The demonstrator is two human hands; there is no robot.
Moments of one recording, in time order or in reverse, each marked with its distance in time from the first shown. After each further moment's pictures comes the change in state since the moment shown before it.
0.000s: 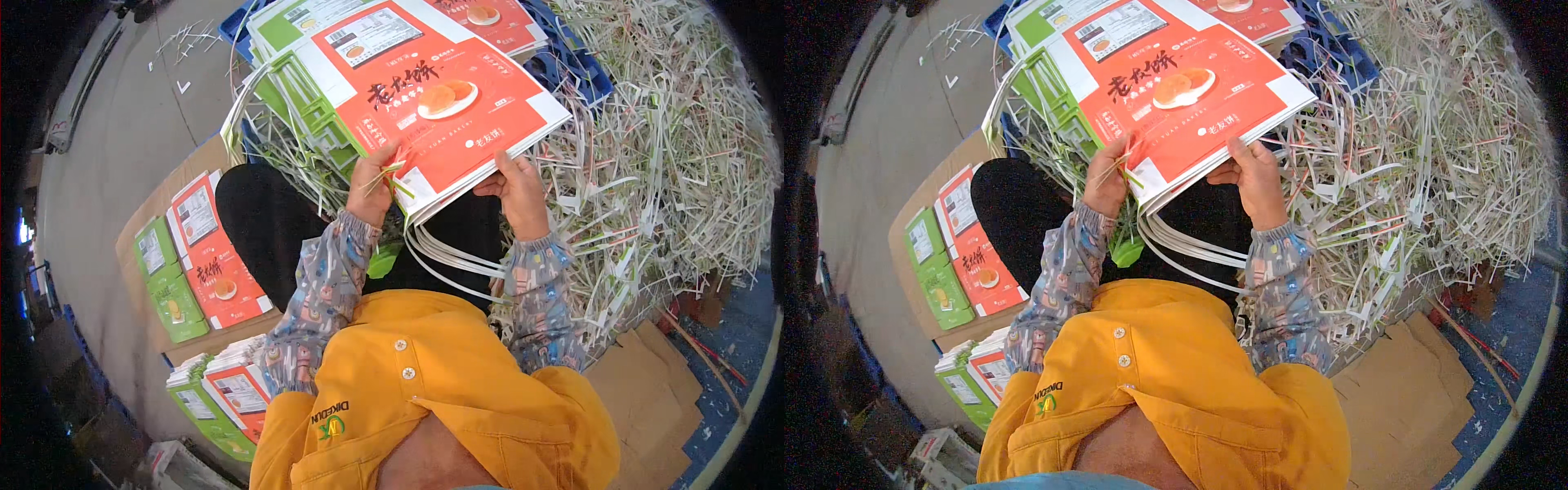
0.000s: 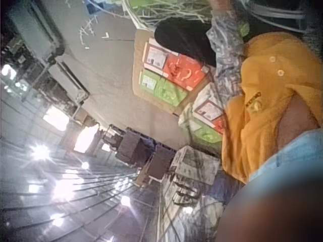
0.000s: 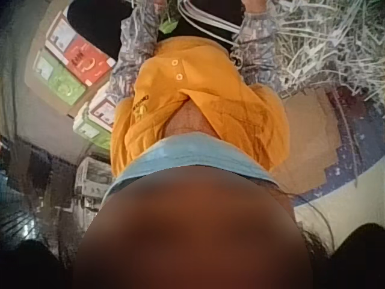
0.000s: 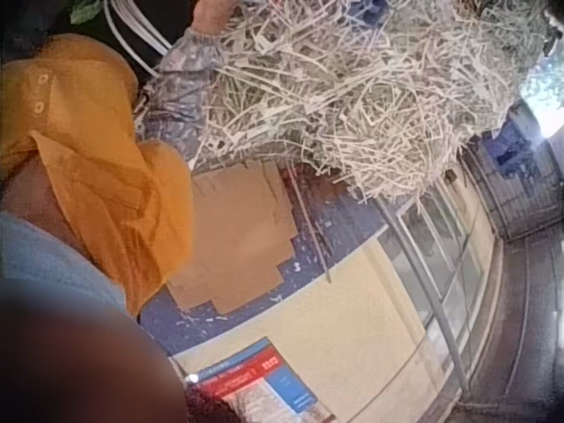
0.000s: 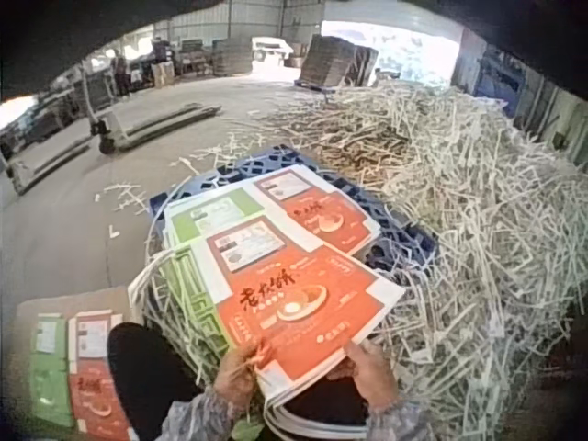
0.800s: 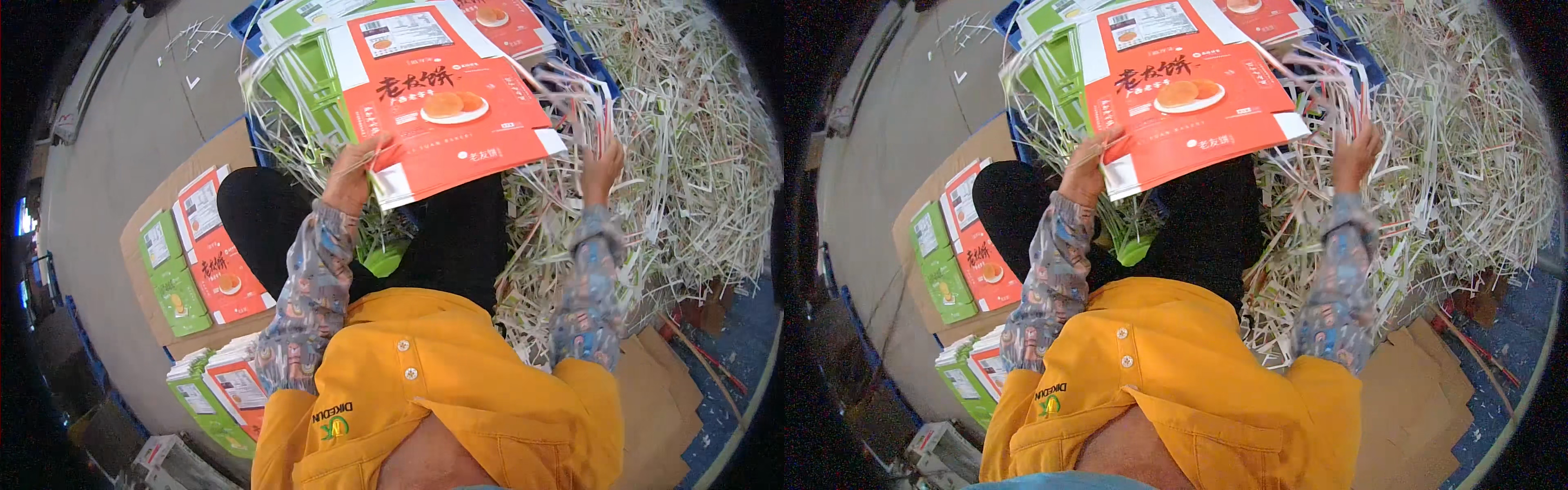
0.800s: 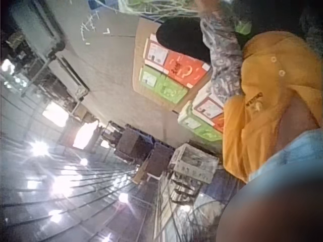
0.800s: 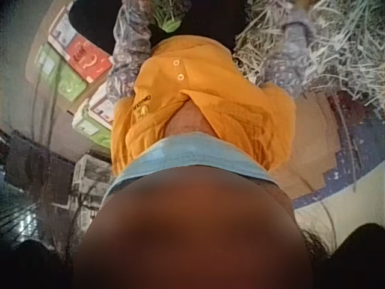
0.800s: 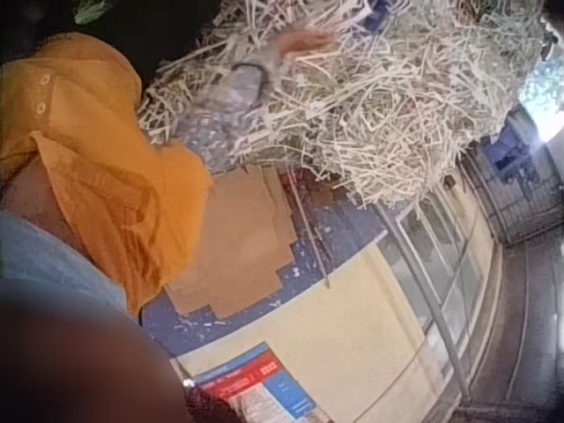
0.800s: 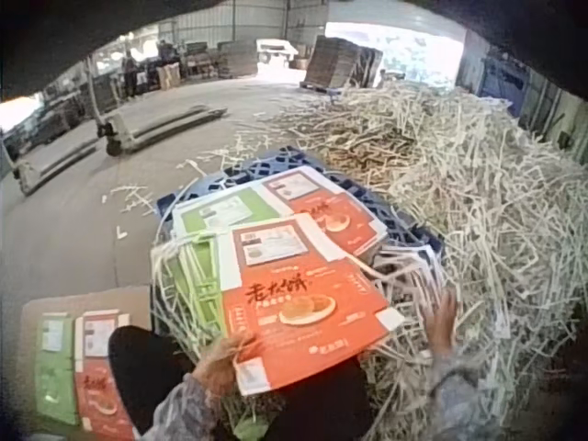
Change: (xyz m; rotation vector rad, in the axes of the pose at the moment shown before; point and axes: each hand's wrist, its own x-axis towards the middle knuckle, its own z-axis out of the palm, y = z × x) left_hand -0.029 0.045 0.017 0.167 -0.132 0.055; right_hand 0.058 -0.036 -0.179 -1.727 0.834 -0.930
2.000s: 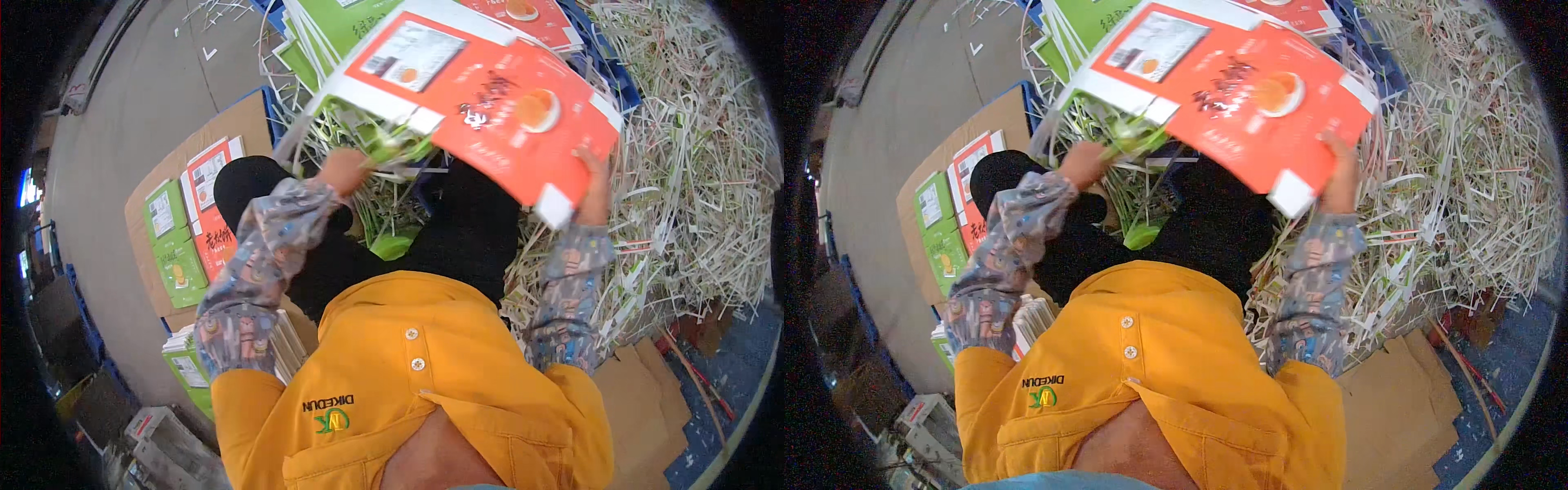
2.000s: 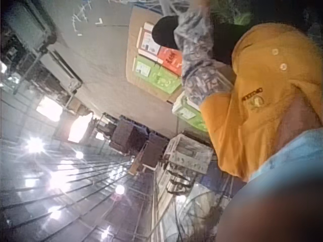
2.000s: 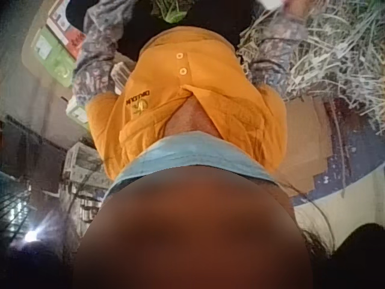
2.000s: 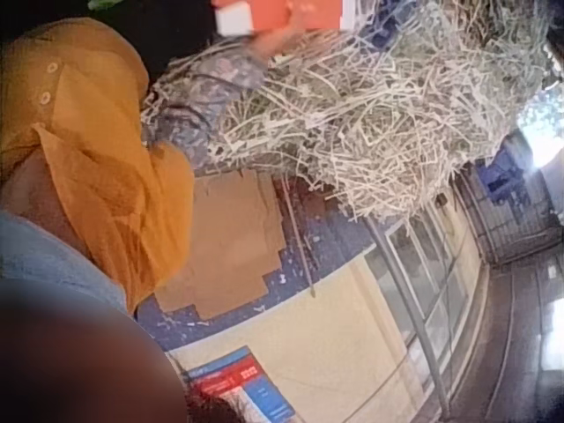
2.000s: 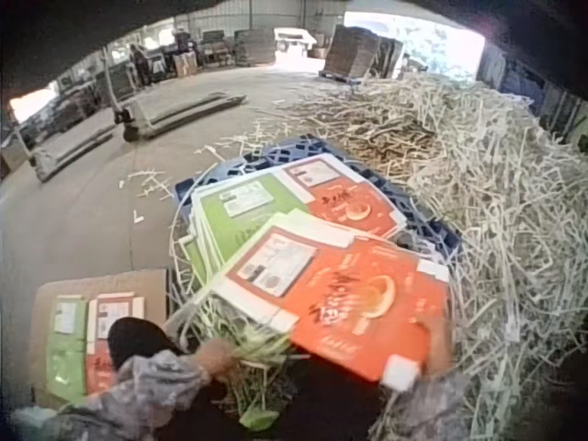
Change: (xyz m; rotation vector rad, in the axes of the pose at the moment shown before) left_hand 0.004 0.002 -0.102 2.414 -0.387 0.288; right_hand -0.002 -0.098 -0.067 1.664 -0.485 1.083
